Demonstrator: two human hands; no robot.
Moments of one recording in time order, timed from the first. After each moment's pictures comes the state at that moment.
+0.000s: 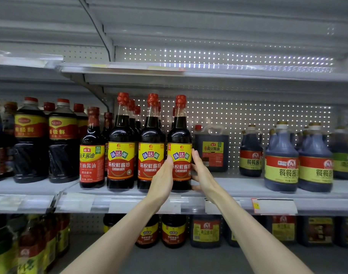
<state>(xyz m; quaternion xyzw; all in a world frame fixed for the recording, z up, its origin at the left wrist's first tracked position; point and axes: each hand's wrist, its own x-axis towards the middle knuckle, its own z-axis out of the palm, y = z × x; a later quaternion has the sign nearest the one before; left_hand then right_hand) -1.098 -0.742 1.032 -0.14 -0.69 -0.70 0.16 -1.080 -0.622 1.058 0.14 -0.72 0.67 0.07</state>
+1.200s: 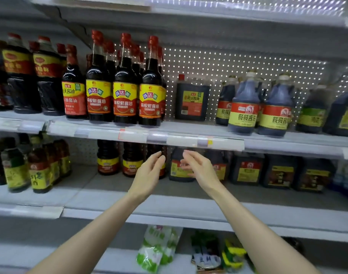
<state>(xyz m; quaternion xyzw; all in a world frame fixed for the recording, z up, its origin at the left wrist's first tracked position) -0.975 -0.669 0.921 -0.10 -0.77 -0.61 0.16 -0.991 -0.503 0.938 0.13 -0.78 0.60 0.10</state>
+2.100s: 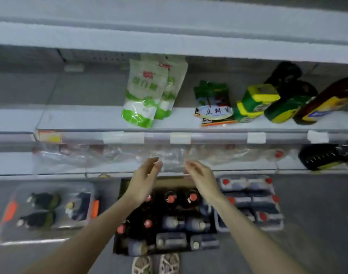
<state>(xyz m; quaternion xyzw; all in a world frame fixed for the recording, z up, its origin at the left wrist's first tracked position) -0.942 -0.652 0.466 0.09 -0.81 -0.56 -0.17 -0.936 -0.470 0.462 -0.16 -0.78 0.59 -0.14</state>
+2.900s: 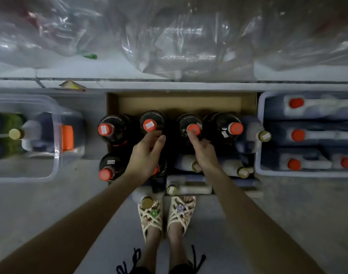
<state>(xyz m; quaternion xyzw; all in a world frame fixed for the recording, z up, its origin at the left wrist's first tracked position) -0.874 -0.669 0.100 0.17 -0.81 -0.49 -0.28 -0.875 -0.505 0.086 -0.40 -0.66 0.53 -0.33</state>
